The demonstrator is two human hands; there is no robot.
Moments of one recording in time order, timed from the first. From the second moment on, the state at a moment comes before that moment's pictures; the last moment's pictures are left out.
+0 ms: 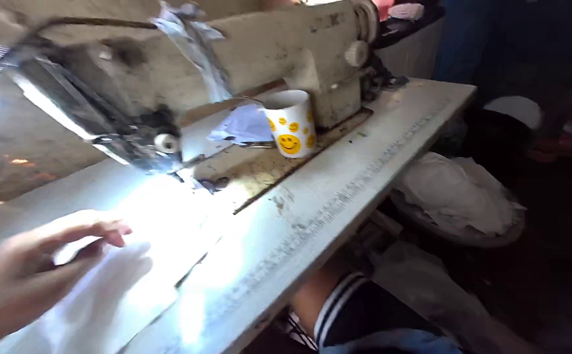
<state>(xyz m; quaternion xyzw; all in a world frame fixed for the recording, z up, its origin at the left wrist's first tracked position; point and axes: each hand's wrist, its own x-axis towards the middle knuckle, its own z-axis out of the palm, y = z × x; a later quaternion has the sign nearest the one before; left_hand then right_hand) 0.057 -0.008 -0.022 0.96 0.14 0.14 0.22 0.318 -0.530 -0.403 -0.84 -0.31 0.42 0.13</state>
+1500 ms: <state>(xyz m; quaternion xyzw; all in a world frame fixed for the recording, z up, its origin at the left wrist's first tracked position) 0.060 0.034 -0.064 0.93 0.07 0.09 0.36 0.319 -0.122 -0.092 -0.48 -0.85 -0.01 0.22</state>
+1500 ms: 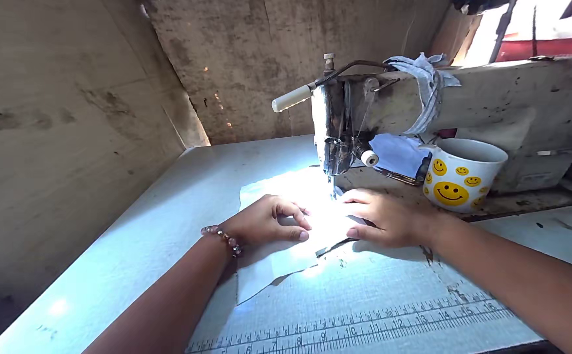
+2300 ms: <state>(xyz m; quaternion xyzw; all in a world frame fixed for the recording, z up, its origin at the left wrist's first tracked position) 0.082 -0.003 -0.054 0.96 0.23 0.06 0.12 0.306 -0.125 -0.097 -0.46 -0.85 -0.05 0.25</state>
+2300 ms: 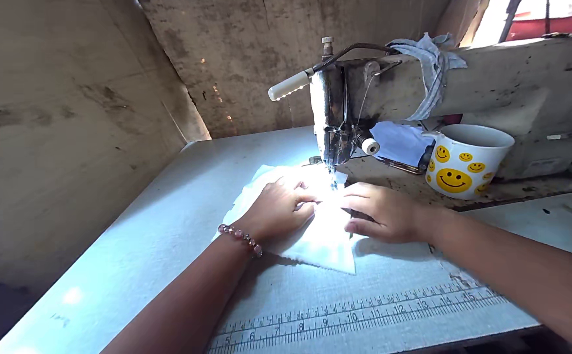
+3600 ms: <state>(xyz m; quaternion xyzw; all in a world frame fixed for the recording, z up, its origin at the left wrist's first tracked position) 0.076 -0.005 -0.070 0.98 0.10 0.16 0.10 0.307 -0.127 -0.096 -0.49 -0.84 -0.05 0.24</state>
